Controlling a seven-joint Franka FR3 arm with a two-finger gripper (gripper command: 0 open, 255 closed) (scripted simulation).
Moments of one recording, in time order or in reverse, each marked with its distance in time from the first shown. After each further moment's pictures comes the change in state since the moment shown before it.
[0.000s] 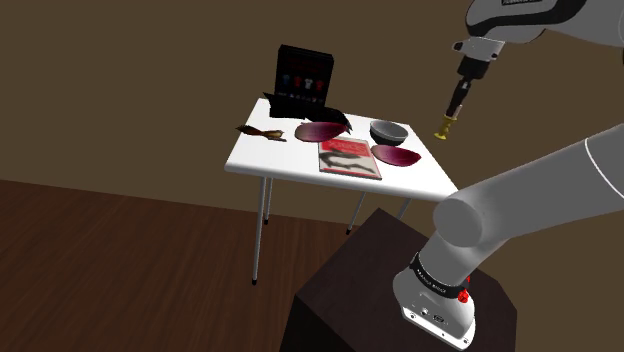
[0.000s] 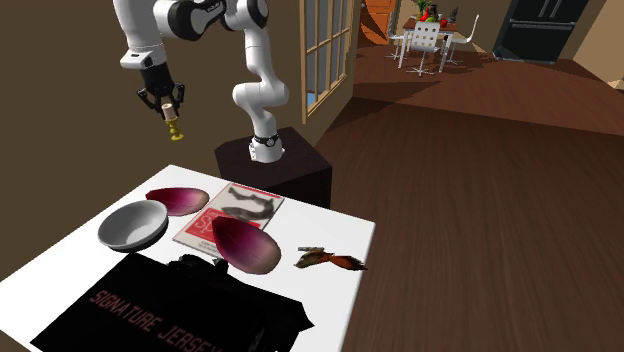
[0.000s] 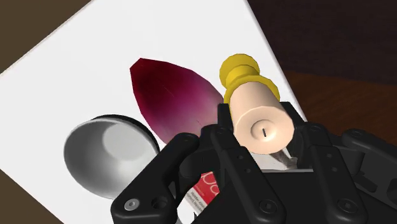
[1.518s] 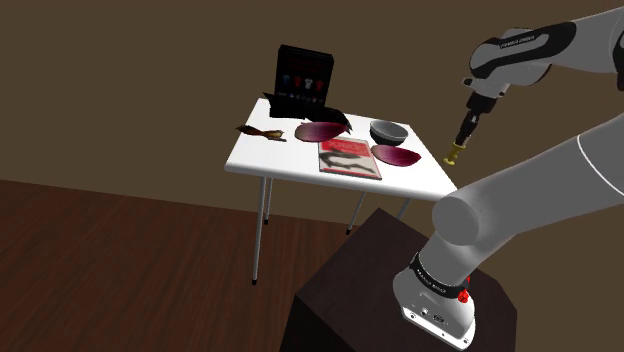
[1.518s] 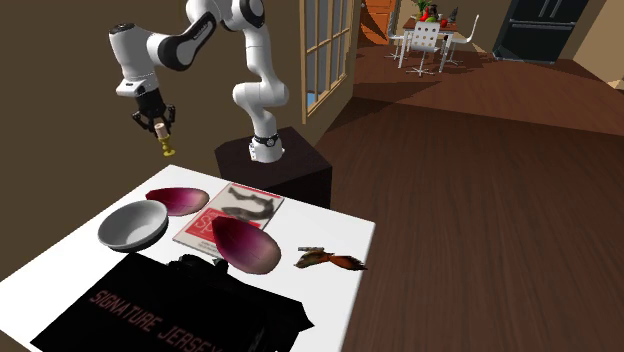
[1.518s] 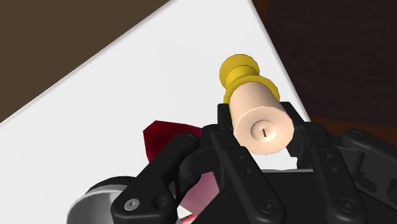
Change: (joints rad) arm -0.046 0.047 -0.184 -0.155 -0.064 0.232 -0.149
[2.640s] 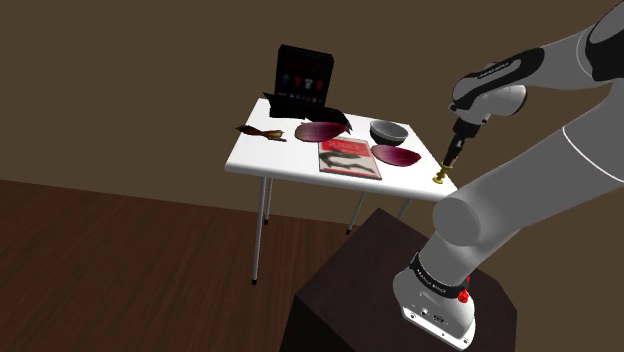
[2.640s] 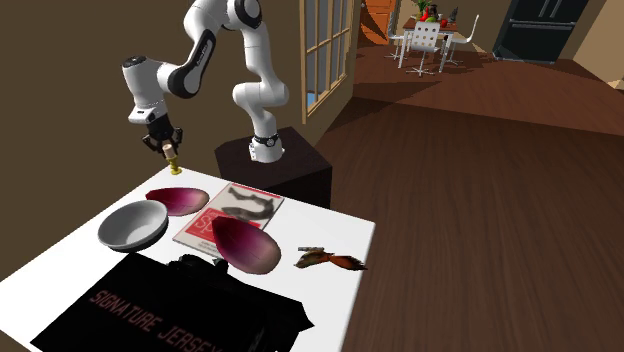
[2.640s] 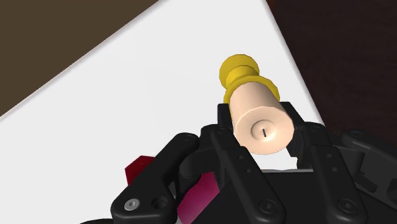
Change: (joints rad) arm 0.023 0.115 -0.094 -0.147 0.013 0.256 -0.026
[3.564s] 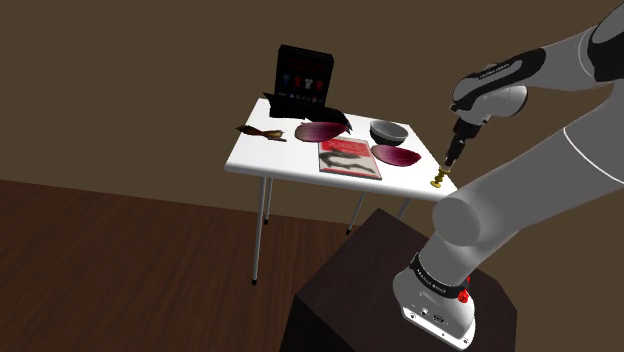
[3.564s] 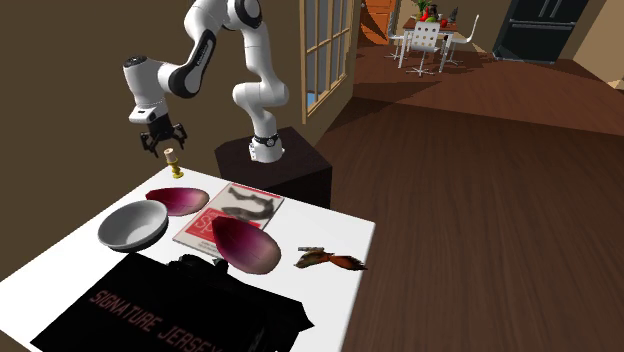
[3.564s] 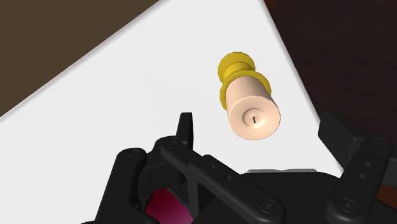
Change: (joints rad) arm -0.006 -0.009 0.003 -0.008 -0.007 0.000 0.003
